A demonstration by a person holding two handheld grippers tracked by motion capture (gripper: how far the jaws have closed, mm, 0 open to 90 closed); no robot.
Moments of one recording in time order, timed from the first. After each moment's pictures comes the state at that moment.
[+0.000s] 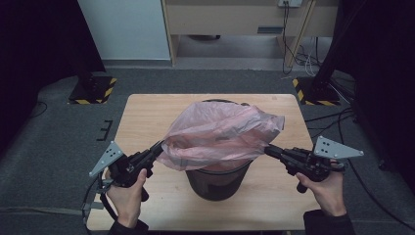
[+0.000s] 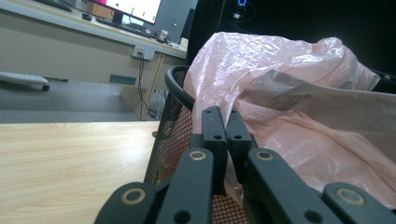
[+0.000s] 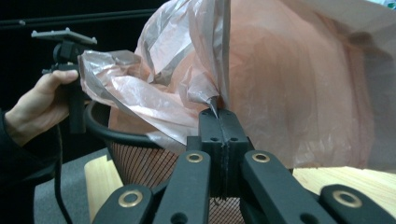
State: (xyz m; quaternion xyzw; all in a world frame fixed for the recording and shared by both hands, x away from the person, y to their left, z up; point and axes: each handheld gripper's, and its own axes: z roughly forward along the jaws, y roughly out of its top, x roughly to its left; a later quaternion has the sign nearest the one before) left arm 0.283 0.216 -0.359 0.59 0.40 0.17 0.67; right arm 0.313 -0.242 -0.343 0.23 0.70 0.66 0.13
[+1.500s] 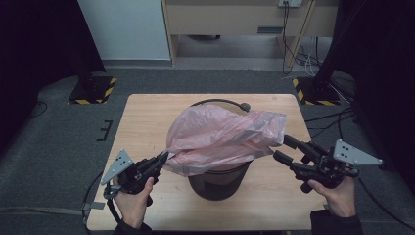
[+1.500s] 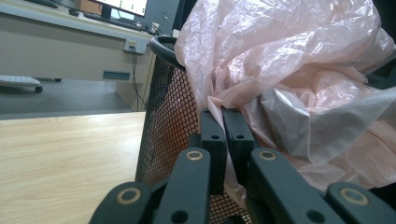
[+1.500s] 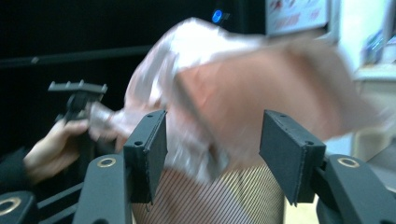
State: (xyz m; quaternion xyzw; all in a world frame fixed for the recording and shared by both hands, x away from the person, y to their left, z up) left arm 0.283 0.207 -0.383 0.62 0.38 0.17 0.66; right arm 0.304 -0.262 -0.336 0.23 0.63 0.72 0.15
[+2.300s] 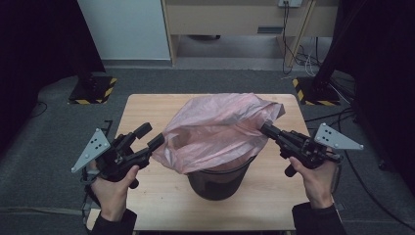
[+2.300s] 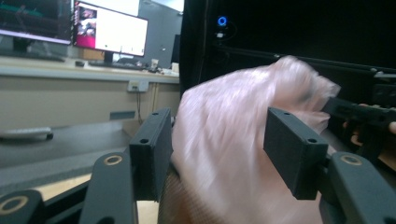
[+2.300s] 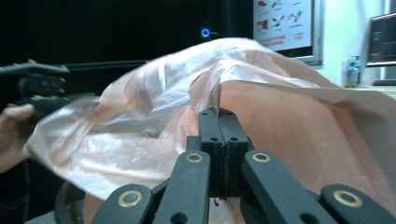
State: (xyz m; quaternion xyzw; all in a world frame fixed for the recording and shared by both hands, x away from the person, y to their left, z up) left arm 0.286 0.223 -0.307 0.61 0.32 0.23 0.69; right arm 0.328 -0.222 -0.317 0.23 0.63 0.72 0.18
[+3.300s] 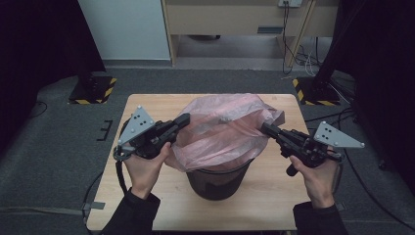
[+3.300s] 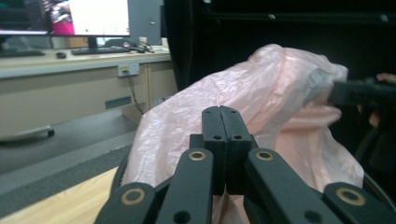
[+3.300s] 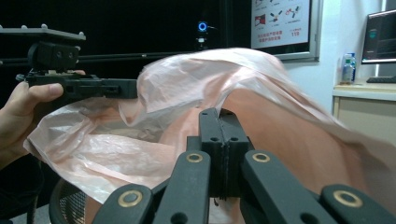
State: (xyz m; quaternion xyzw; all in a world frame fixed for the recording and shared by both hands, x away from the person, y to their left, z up) left arm 0.323 0.166 -0.282 0.66 0.31 0.24 0.64; right arm 0.328 -0.223 -0.313 0.24 0.64 0.71 0.19
